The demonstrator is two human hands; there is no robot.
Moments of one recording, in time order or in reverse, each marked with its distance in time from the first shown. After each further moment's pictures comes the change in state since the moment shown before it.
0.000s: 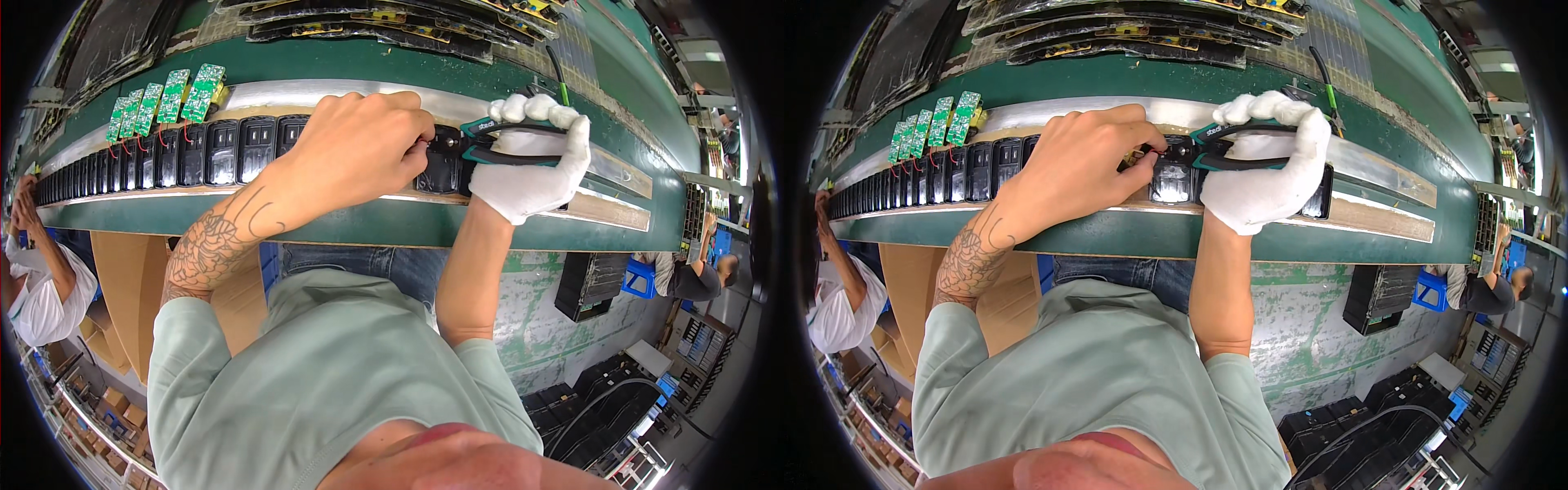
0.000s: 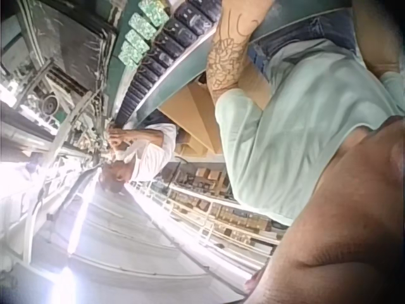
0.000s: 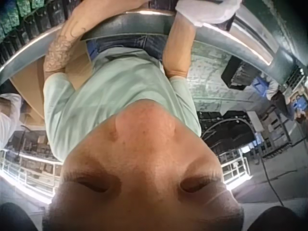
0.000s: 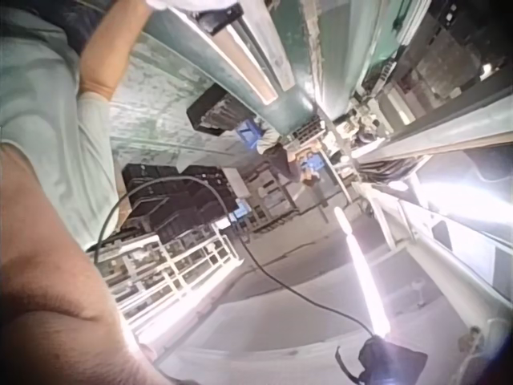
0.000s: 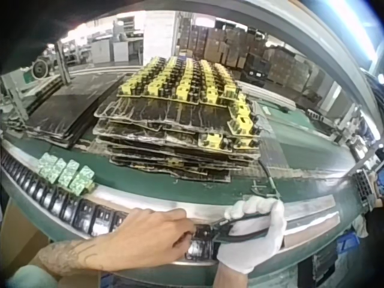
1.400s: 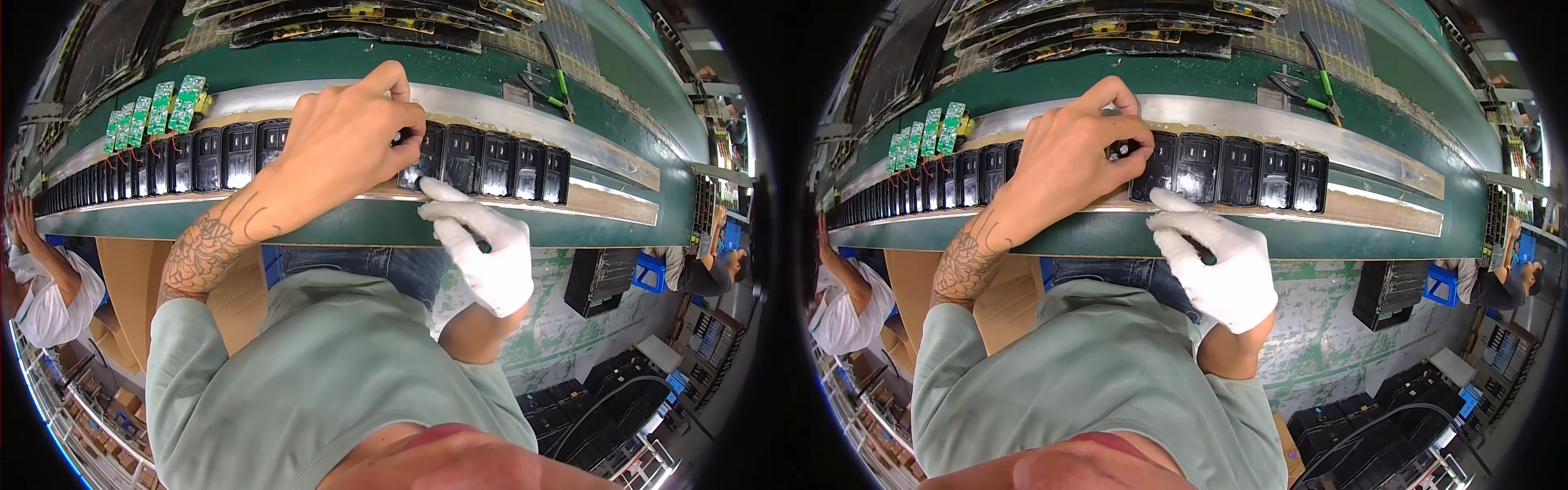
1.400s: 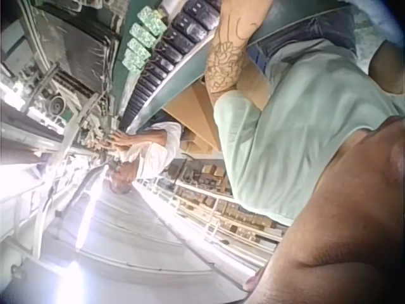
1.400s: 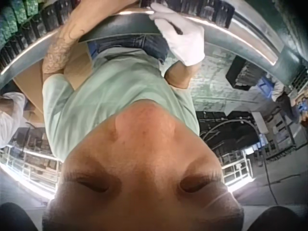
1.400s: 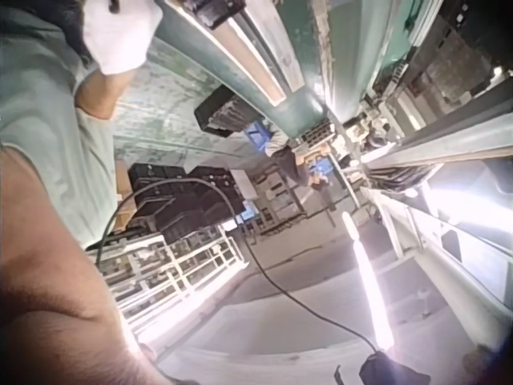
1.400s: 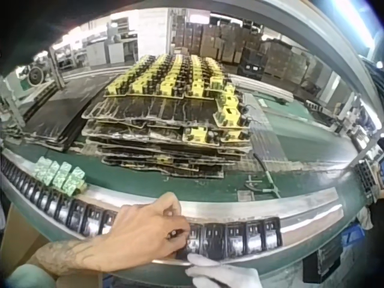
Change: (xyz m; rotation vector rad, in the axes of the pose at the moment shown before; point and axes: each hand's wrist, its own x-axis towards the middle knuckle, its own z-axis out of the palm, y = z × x) left_hand 0.010 0.008 0.009 -0.004 0.051 -0.085; right_hand -0.068 -0.080 -0.009 -1.207 -0.484 0.496
